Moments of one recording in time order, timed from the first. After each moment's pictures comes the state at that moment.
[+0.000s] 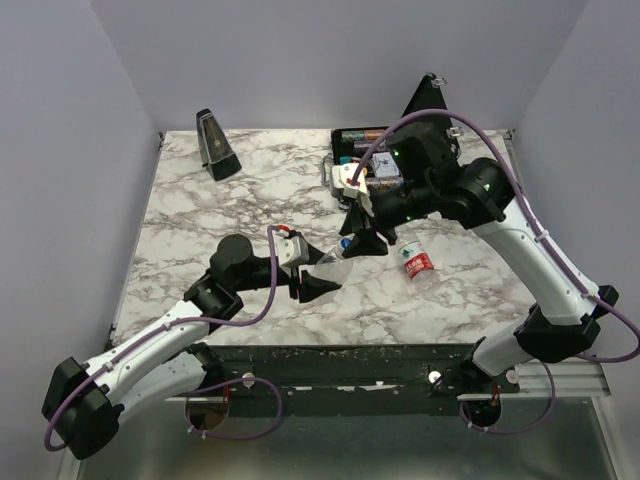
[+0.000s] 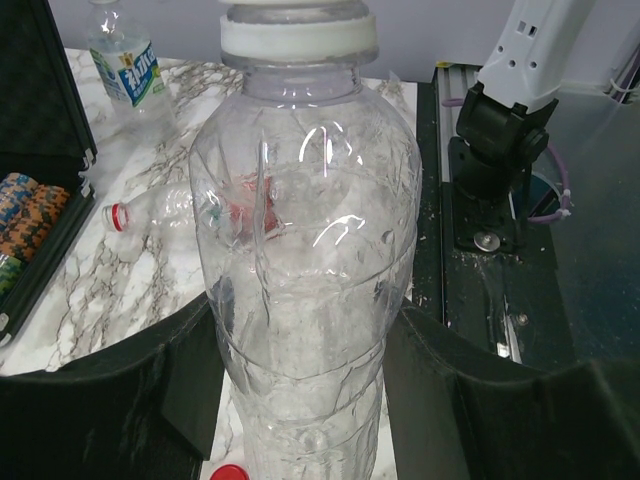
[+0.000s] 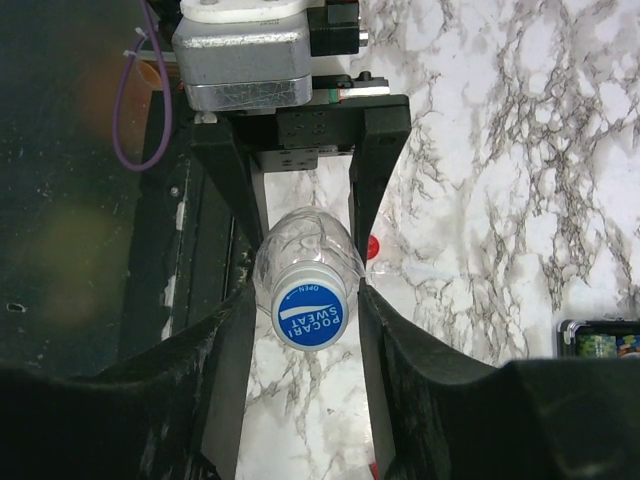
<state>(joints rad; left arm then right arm) -0.72 0.87 0.55 0.30 0.71 0.00 0.83 1.51 1.98 -1.22 -0.66 -0.58</state>
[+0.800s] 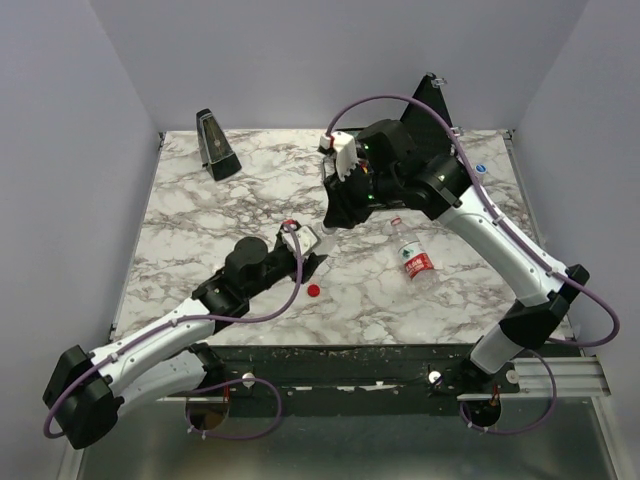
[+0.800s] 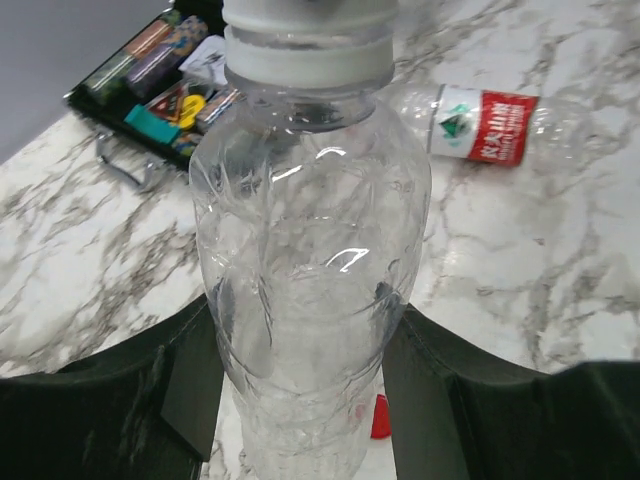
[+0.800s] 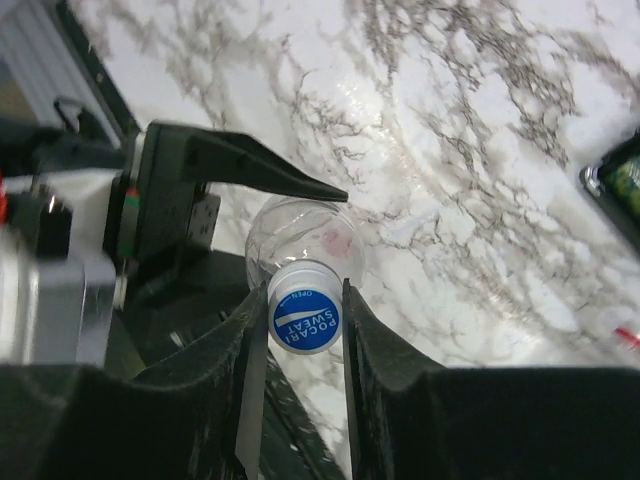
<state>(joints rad) -0.76 0.91 0.55 0.20 0.16 0.14 0.82 1.62 1.93 -1.03 -0.35 -0.08</state>
